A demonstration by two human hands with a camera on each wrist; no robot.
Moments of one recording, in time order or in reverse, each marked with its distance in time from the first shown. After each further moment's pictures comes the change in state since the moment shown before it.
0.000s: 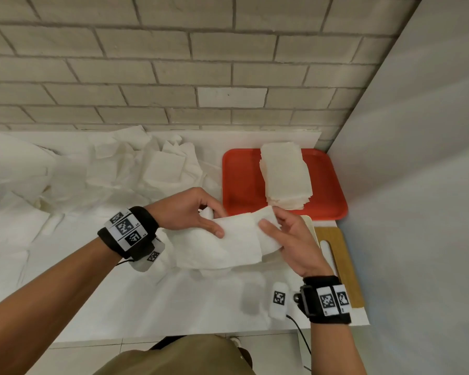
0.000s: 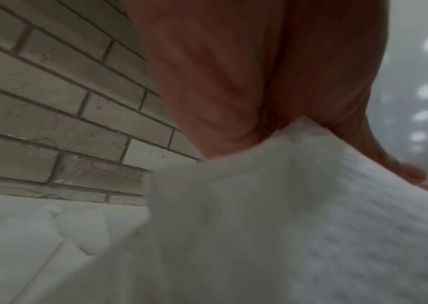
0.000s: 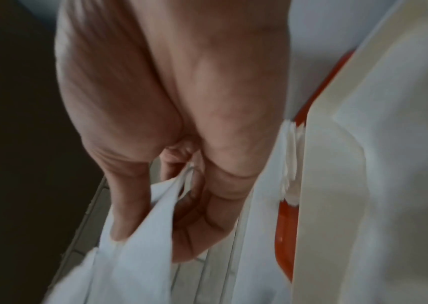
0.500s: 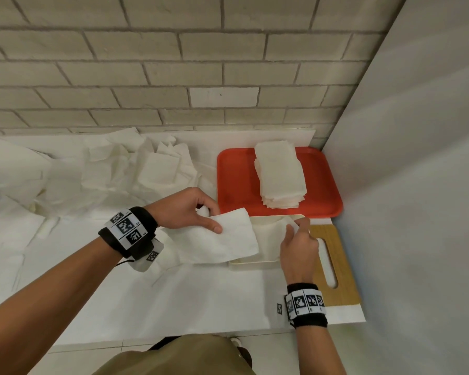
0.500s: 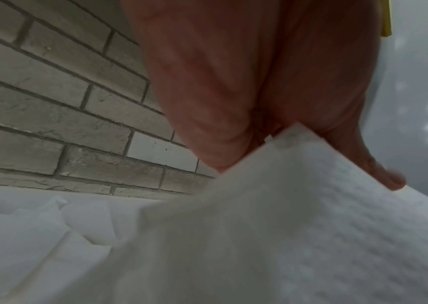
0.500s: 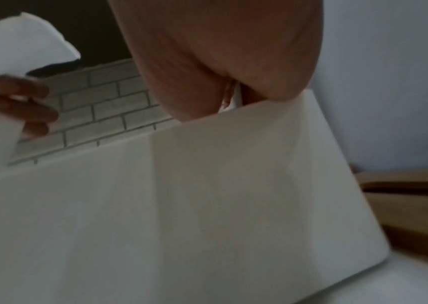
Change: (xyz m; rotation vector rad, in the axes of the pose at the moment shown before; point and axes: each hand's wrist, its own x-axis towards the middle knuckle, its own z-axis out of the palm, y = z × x) left_hand 0.012 0.001 0.006 0.062 0.031 -0.038; right_hand 0.001 0.072 -0.033 -1.092 0.800 -0.069
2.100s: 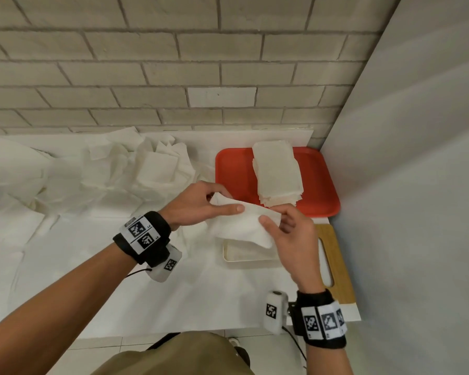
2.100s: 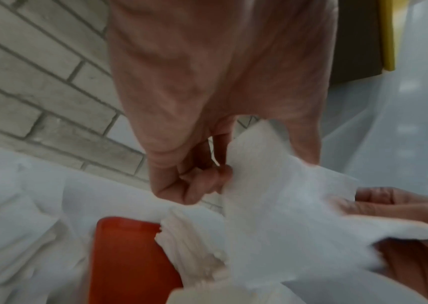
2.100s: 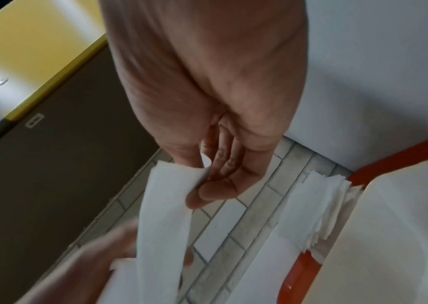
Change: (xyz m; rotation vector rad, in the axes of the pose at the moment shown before) left_hand 0.011 0.036 0.029 -0.088 0.310 -0.185; right_hand -0.007 -0.061 -0.077 0.615 -0.256 -0.069
